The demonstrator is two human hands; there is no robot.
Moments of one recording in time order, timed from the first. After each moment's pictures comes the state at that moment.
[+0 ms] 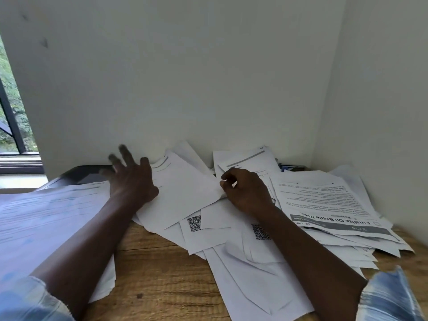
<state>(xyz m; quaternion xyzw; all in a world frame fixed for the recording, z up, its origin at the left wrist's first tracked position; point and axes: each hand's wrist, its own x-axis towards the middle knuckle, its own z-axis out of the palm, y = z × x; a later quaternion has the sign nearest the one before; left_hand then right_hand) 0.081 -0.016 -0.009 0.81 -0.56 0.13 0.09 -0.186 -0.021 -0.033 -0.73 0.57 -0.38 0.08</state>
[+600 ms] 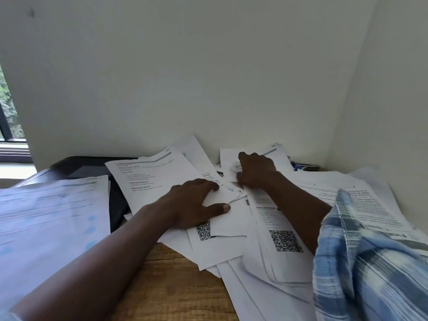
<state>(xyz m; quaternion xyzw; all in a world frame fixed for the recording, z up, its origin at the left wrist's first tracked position) 0.018 -0.015 -0.038 0.56 -0.82 -0.08 0.11 -0.186 -0.124 -0.011 -0.76 0.64 -0.06 -0.11</state>
